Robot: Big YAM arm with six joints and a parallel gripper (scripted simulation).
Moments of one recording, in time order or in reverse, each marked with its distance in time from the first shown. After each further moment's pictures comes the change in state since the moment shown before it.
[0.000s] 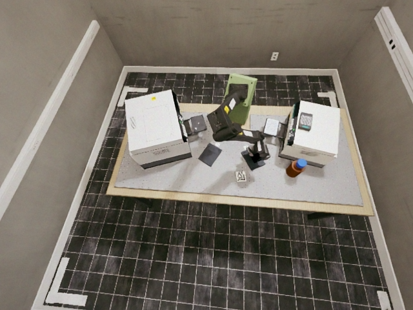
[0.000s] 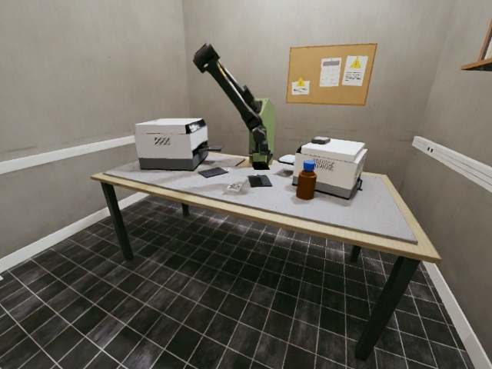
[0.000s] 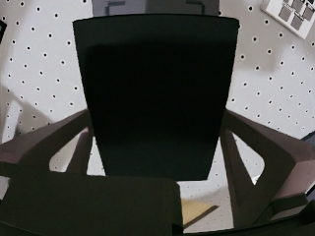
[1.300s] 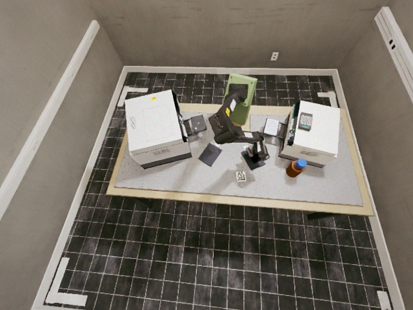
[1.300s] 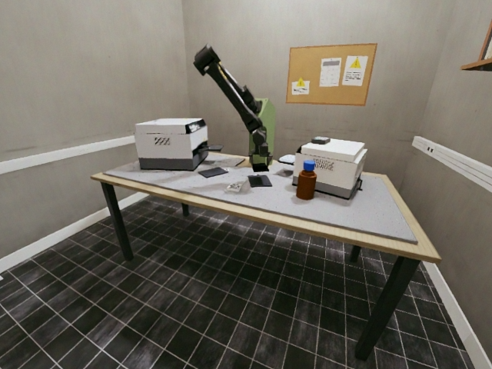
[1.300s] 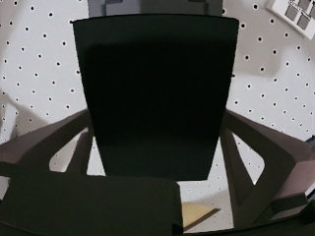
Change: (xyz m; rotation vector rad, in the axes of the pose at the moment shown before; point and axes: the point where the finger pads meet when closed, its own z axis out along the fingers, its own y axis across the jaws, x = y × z) arm 0.003 0.000 0.011 0.001 0.006 0.002
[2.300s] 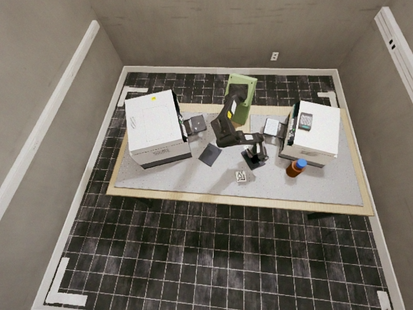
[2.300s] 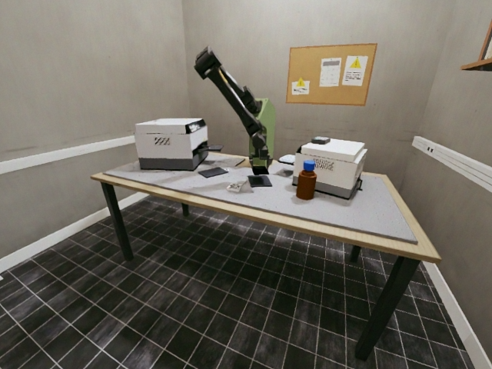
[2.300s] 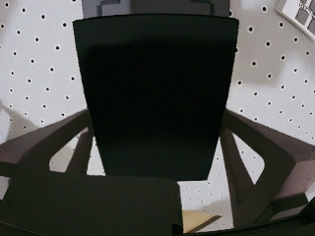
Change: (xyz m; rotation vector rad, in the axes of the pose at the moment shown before) arm 0.001 0.000 0.017 -0.001 -0.001 -0.002
